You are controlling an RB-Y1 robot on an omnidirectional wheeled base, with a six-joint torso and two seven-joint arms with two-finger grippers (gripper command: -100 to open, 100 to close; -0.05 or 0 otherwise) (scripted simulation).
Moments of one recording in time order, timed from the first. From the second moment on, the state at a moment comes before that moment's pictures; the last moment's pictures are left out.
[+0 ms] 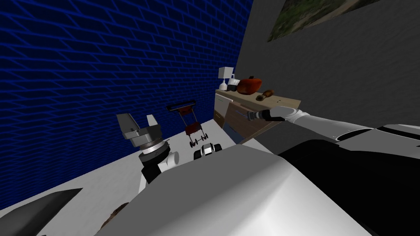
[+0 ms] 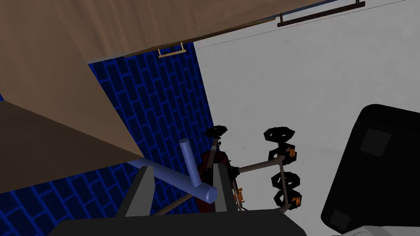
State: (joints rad) left arm 0.49 -0.05 -0.04 -2.35 -0.11 -0.60 -0.07; right arm 0.39 -1.46 -0.13 -1.40 1.03 -0.68 0.66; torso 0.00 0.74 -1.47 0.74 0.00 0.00
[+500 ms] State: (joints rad) left arm 0.49 -0.05 -0.04 -2.35 -0.11 -0.60 -0.07; right arm 0.39 -1.46 -0.13 -1.41 1.04 -0.67 0.65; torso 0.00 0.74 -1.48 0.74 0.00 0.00
